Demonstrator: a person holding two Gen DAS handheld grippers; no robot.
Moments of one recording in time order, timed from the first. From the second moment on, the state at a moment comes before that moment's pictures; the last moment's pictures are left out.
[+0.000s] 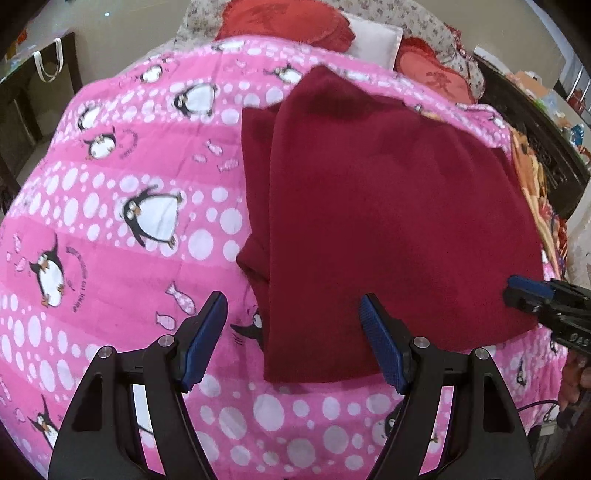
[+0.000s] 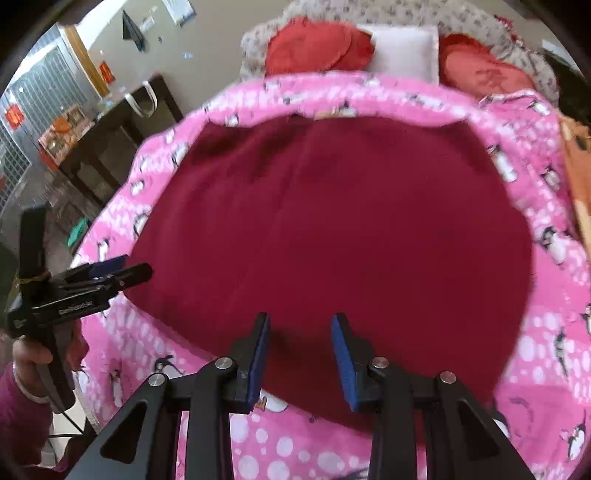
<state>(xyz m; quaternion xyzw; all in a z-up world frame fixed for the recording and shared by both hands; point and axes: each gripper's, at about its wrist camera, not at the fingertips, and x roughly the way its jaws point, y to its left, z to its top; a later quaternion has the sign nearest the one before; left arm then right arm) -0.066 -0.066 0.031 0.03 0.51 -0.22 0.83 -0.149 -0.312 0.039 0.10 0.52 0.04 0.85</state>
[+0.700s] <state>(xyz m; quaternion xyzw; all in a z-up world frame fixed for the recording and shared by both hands) -0.041 -0.050 0.034 -0.05 0.52 -0.21 0.83 -0.037 -0.243 0.085 0.12 0.48 0.13 0.86</state>
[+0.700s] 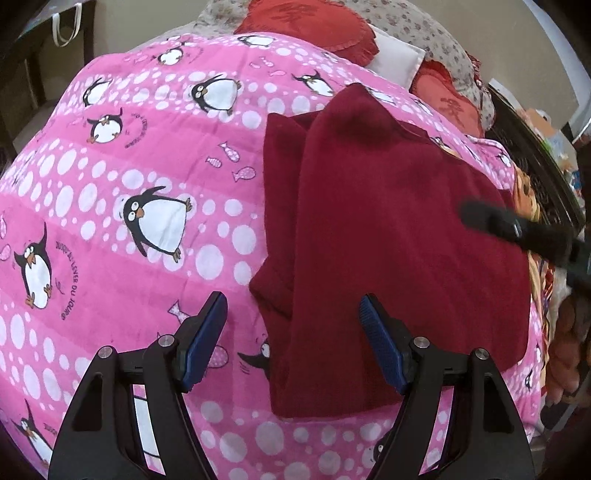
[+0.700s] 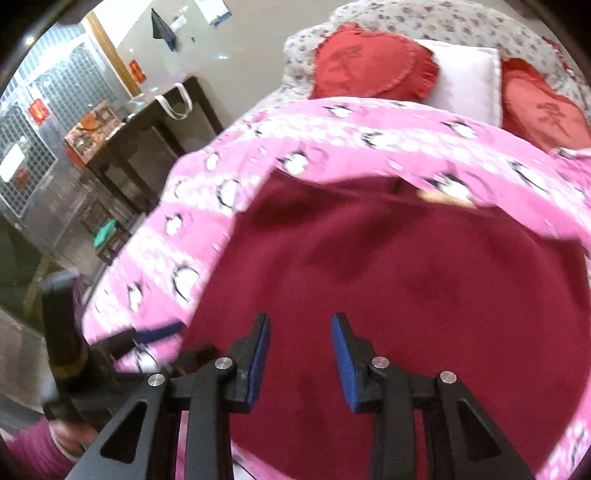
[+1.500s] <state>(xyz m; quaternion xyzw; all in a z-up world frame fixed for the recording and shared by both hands) -0.032 -0.044 0.020 -0.09 0.52 -0.22 0.82 0.072 -0.186 0.051 0.08 0.54 0.11 0.83</state>
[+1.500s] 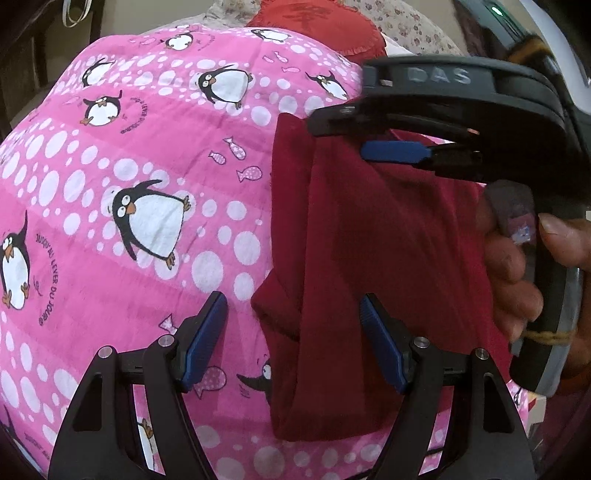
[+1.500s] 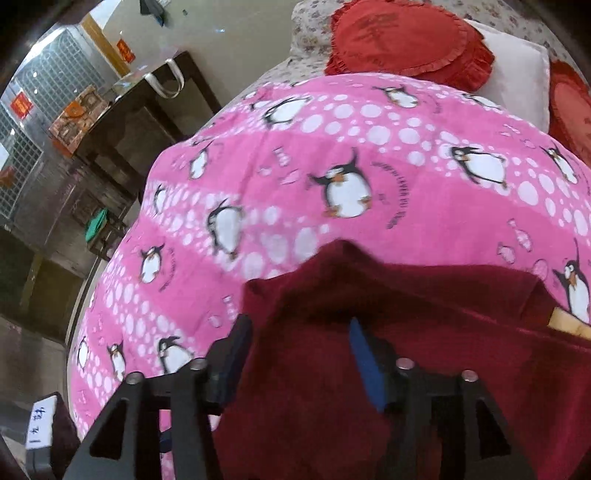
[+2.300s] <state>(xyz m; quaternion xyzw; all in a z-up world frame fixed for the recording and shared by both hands) -0.005 -0.052 0.038 -0.08 0.49 -0.24 0.83 0.048 -0.196 0.062 0.07 0.53 0.13 0.84</state>
